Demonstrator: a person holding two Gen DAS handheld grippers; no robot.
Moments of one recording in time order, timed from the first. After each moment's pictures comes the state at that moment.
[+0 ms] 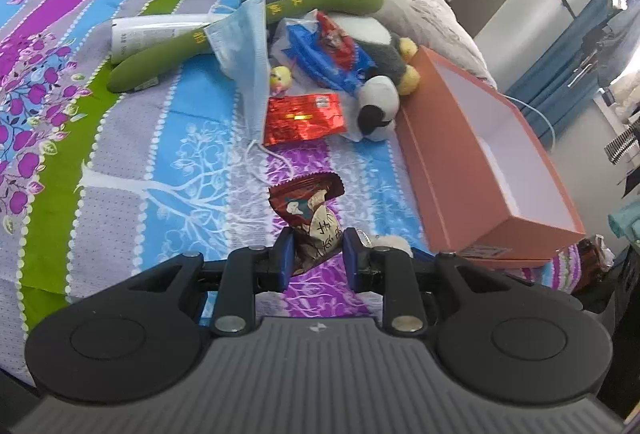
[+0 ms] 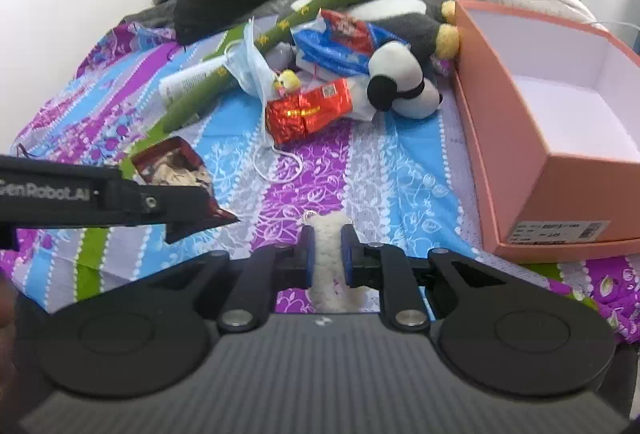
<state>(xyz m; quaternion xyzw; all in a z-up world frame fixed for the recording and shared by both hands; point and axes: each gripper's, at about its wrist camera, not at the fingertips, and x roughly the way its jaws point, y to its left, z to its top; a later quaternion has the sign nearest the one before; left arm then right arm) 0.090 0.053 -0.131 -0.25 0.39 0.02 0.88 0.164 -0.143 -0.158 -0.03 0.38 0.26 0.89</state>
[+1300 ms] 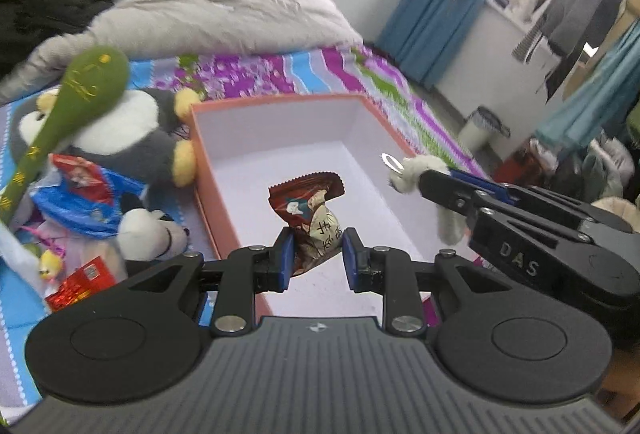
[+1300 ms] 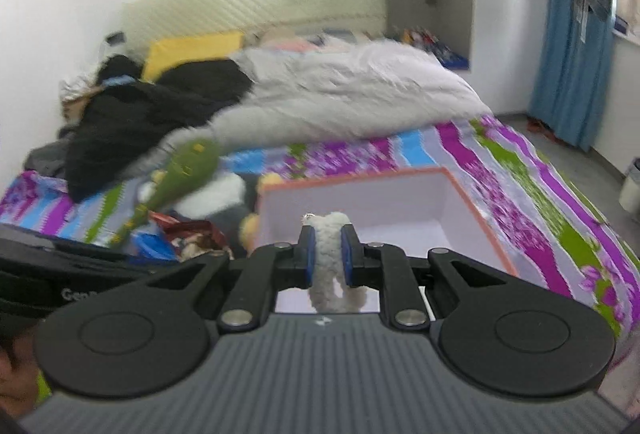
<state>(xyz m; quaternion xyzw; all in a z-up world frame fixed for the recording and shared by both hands) 0.300 -0.106 -0.005 -0.12 0.43 -0.16 0.88 0.292 -0.287 -0.021 0.00 0.29 0.12 0.95</state>
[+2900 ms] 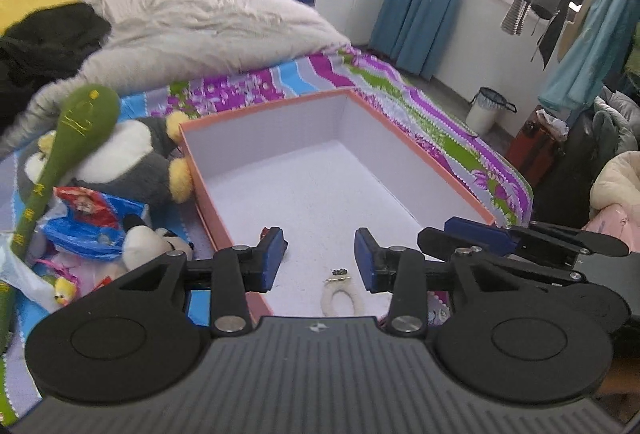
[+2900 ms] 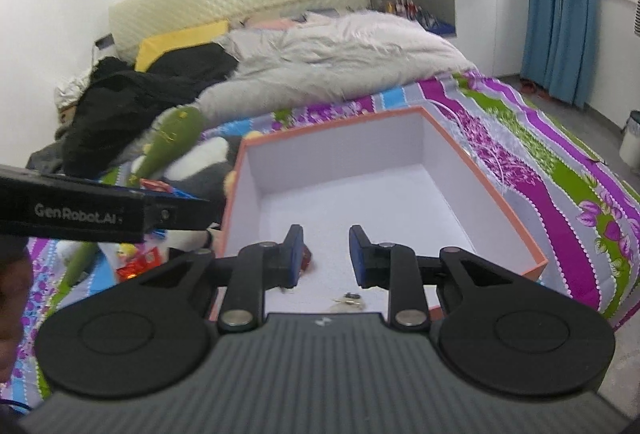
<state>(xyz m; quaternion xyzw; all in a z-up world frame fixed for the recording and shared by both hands) 0.258 -0.134 -0.007 -0.03 0.38 -0.17 0.91 0.241 -0.315 -0.059 0.05 0.30 0.13 0.94</state>
